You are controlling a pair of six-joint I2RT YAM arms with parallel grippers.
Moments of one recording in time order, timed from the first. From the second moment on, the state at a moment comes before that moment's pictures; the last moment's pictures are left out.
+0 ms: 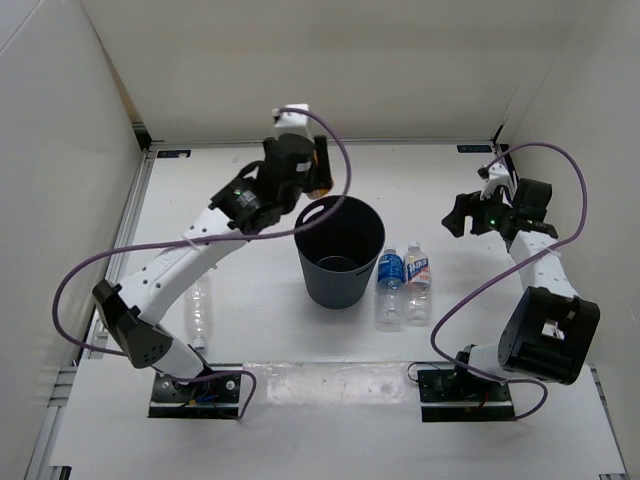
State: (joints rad) left arm -0.77 1.52 1.70 -0.57 -0.54 -0.47; right arm -0.25 1.37 0.94 -0.25 -0.65 -0.31
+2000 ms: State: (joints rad) left arm -0.40 1.01 1.33 -0.82 -0.74 -0.47; right arm -0.07 1.48 1.05 -0.51 -0.54 -0.58
